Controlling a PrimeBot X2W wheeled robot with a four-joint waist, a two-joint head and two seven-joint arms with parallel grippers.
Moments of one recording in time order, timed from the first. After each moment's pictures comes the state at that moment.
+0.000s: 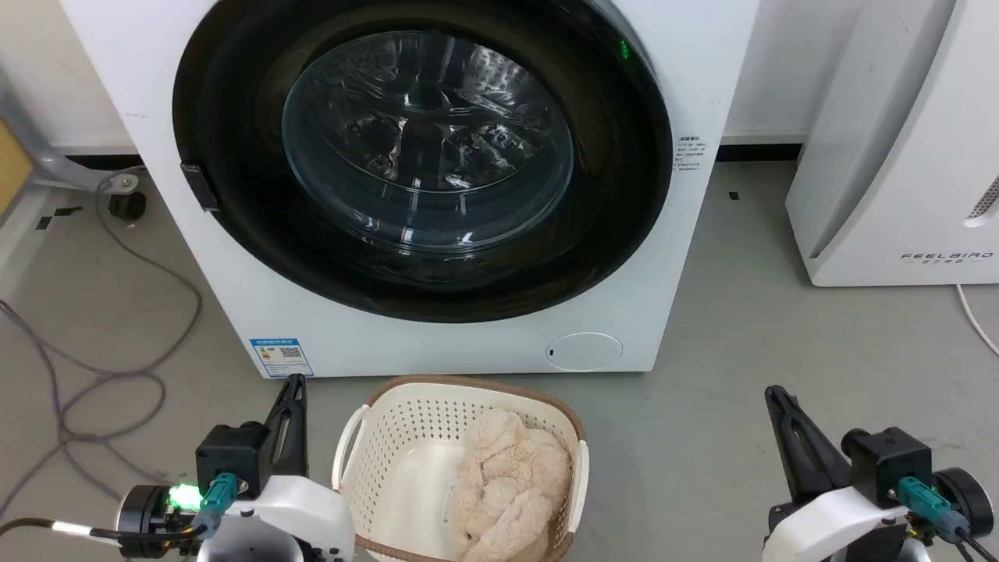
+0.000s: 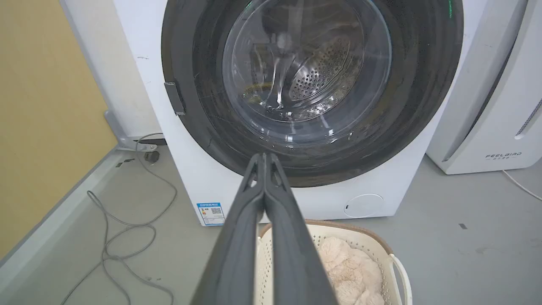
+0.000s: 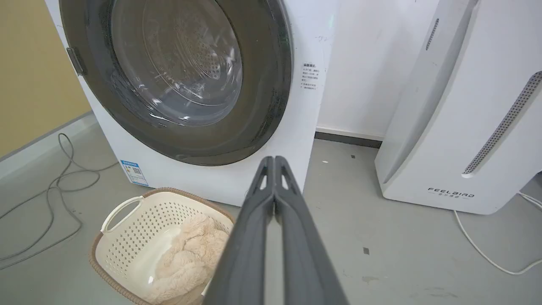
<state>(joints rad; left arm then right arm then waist) -0.01 0.05 0.00 0.00 0.00 0.00 0.00 0.01 -0.05 0.00 0.00 0.01 0.13 0.00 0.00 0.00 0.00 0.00</state>
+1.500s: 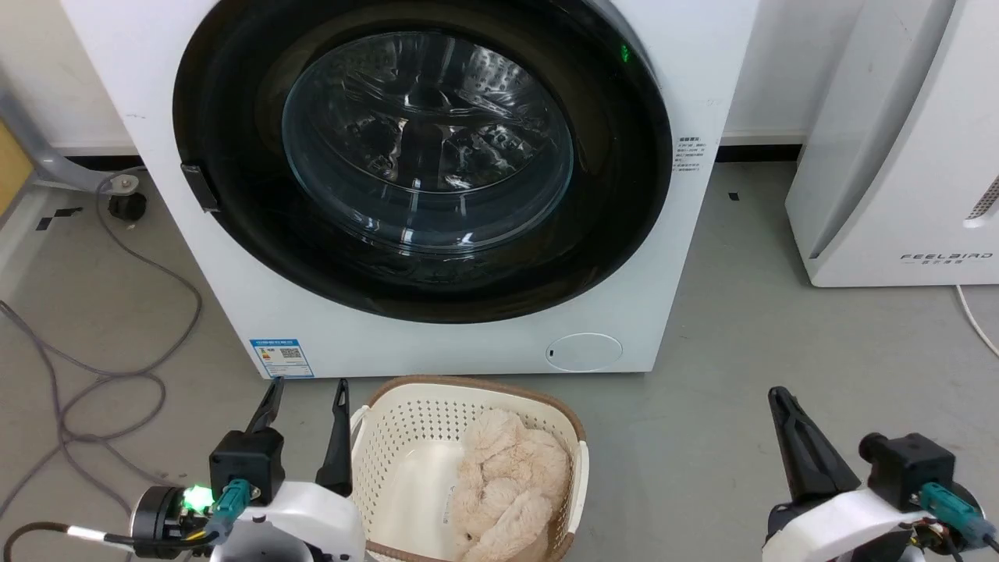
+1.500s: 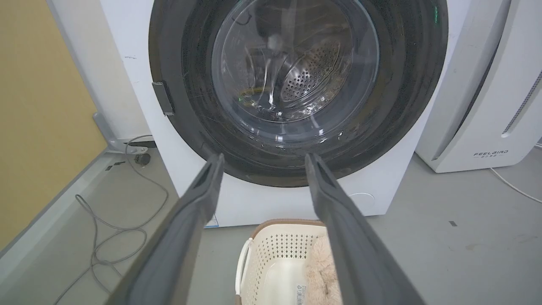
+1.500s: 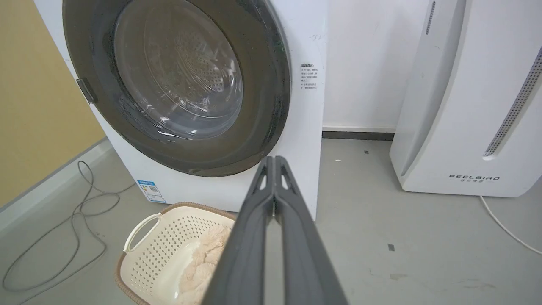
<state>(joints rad) -0.02 0.05 -0.02 0.03 -0.01 0.00 -0.03 0.02 -0.05 0.00 0.02 0.12 0.13 -0.03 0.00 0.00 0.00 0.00</state>
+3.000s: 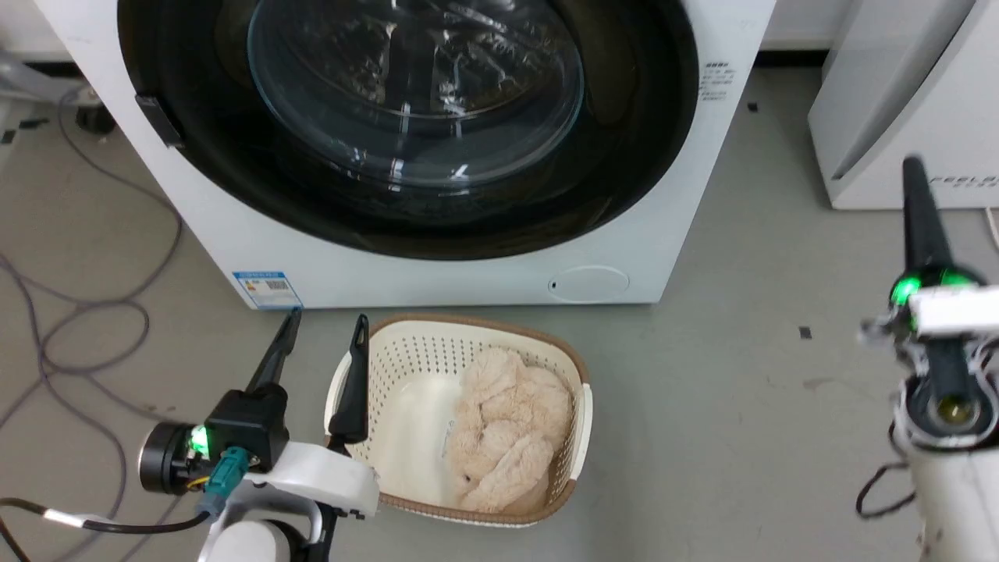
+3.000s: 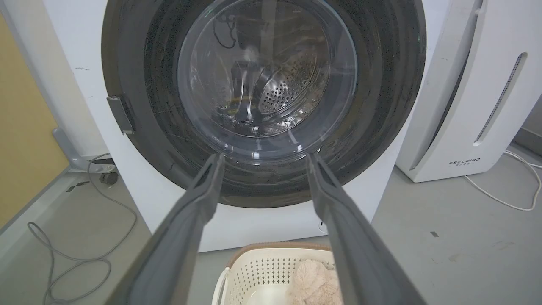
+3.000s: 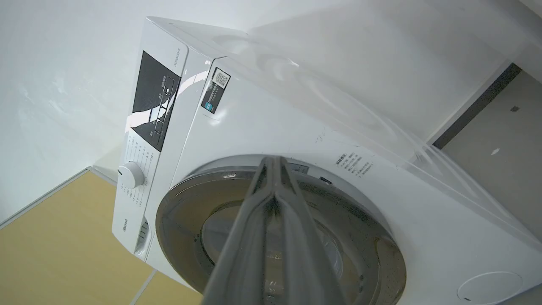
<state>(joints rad) -0.11 0.06 -0.07 0.02 -0.05 -0.04 -0.13 -0.43 -0.17 -0.02 0.23 1.25 0.13 -0.13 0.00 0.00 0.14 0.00</state>
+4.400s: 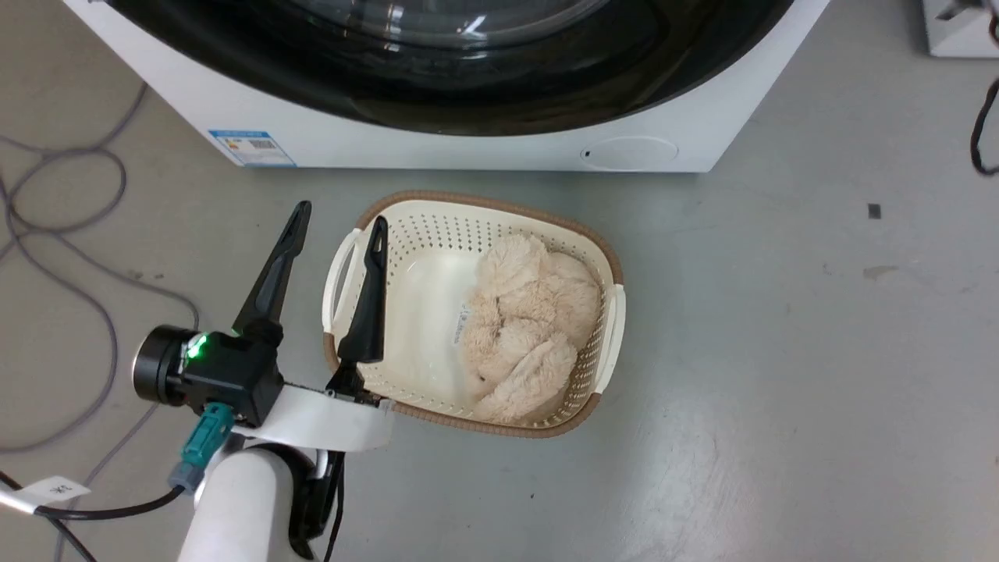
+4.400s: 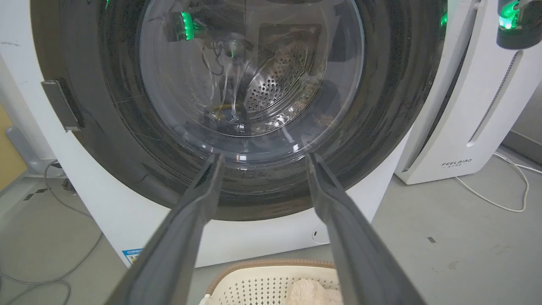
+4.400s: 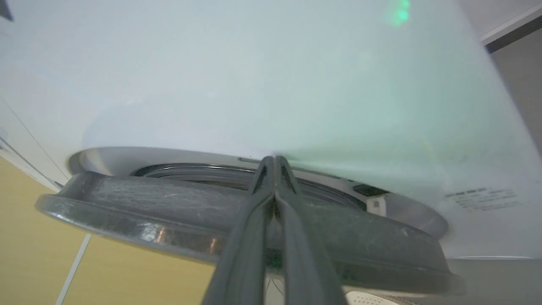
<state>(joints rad) -0.26 0.08 -0.10 -0.06 -0.08 -0.09 -0.21 -1.59 -0.38 1.06 1.04 2.07 0.13 0.13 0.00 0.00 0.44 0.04</state>
